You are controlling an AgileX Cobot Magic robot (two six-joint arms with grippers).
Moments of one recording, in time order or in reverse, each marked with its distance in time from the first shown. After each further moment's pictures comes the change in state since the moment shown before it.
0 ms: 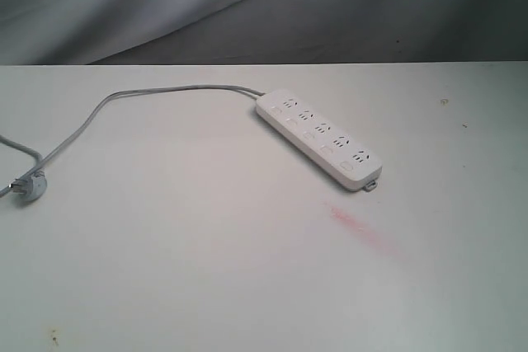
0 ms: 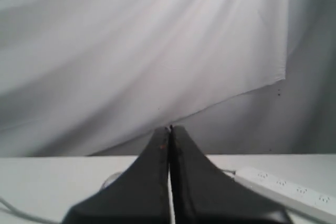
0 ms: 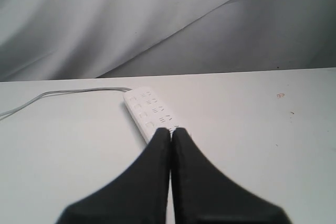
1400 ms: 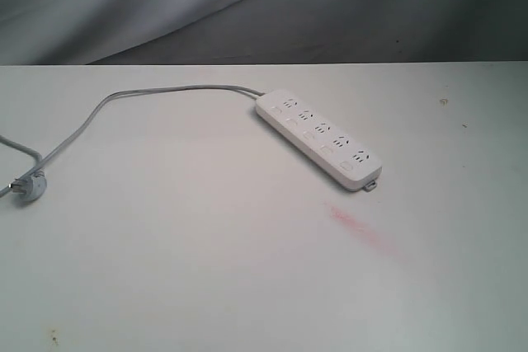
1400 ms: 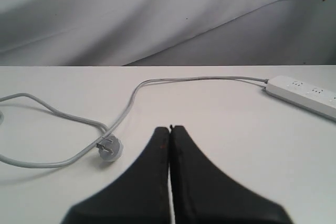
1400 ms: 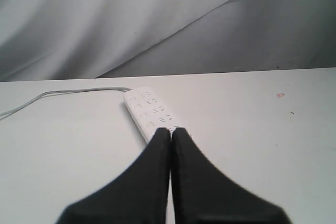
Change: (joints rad) left arm 0.125 0.000 0.000 0.516 0.324 -0.478; right arm 0.000 0.000 0.000 0.000 0.000 0.000
